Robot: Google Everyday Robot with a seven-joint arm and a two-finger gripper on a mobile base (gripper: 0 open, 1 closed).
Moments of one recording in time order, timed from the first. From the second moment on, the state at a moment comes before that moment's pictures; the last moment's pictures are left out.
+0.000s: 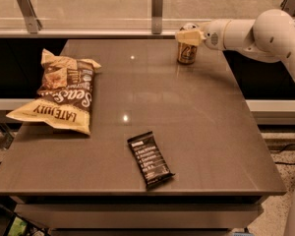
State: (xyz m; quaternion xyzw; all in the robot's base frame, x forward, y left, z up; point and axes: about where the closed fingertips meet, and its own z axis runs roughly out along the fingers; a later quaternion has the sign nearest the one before) arm 0.795 -0.145 0.900 -0.29 0.74 0.24 0.56
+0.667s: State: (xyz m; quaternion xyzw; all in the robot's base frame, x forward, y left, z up) arm 0.796 -0.139 0.897 -0.30 0.74 0.24 0.56
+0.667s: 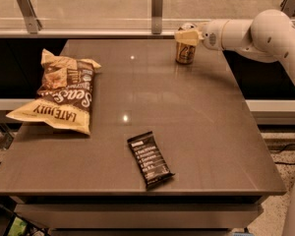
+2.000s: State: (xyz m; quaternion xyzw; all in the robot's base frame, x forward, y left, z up) arm 0.757 -0.084 0.924 -0.33 0.74 0.25 0.53
